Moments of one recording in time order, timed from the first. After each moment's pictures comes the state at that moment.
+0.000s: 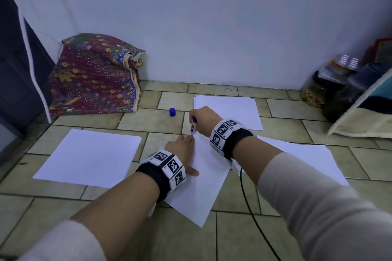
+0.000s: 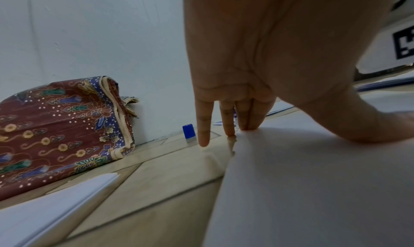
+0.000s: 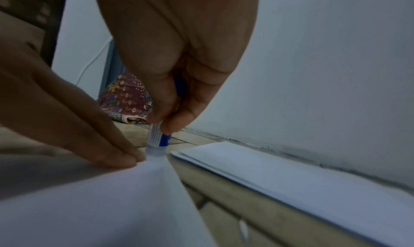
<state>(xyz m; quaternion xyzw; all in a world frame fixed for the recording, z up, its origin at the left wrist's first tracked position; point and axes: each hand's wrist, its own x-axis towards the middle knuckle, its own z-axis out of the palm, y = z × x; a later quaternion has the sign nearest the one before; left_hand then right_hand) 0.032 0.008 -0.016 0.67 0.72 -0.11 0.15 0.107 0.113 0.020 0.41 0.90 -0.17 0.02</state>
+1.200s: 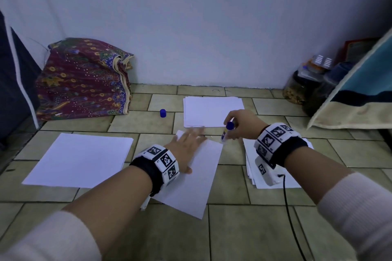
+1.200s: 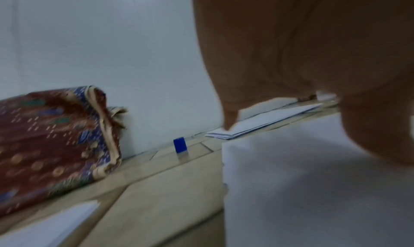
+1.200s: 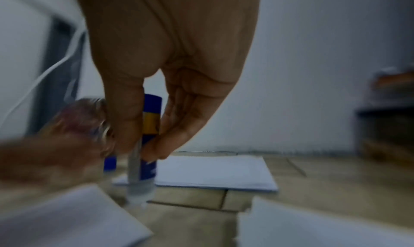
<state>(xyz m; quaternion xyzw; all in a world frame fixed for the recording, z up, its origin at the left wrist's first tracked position) 0.043 0.008 -0.013 0.77 0.60 -0.16 0.12 0.231 0.105 0.050 0.49 0.82 -0.28 -0.04</state>
